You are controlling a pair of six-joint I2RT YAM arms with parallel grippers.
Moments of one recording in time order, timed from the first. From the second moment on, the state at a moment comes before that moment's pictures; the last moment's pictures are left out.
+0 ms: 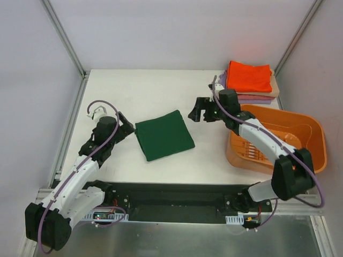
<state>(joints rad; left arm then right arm) -0.31 0.87 0.61 -0.36 -0.25 -0.77 0.43 1.36 1.00 -0.17 -0.29 0.34</state>
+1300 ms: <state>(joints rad) -0.31 0.95 0.60 -0.35 -0.35 -0.79 0.78 2.03 1.44 -0.55 0.12 0.37</state>
